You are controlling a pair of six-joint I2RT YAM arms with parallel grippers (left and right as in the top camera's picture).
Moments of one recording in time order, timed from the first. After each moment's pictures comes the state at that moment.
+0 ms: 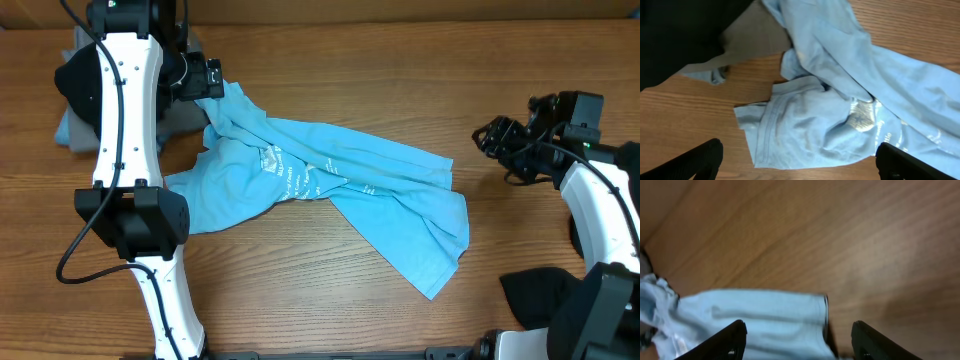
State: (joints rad) left arm 0.01 2.26 2.50 -1.65 0.03 -0.14; right arm -0.24 1.60 1.12 -0.54 -0.42 0.35
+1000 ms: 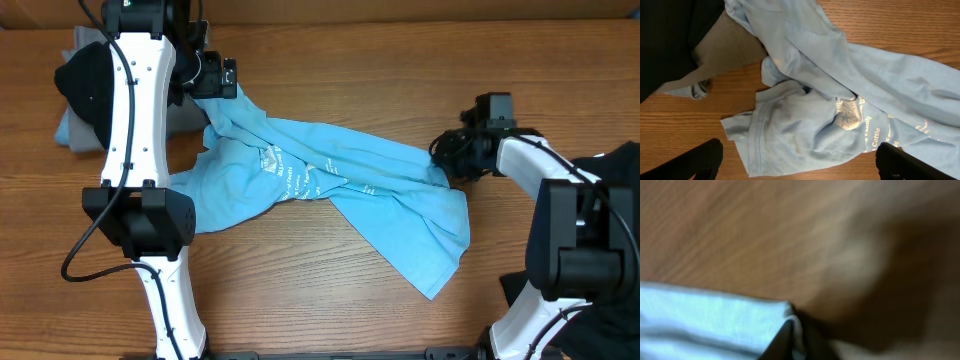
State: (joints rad) left arm -0.03 2.26 2.50 -1.63 0.06 -0.09; right arm -0.05 1.95 1.17 -0.44 -0.31 0.42
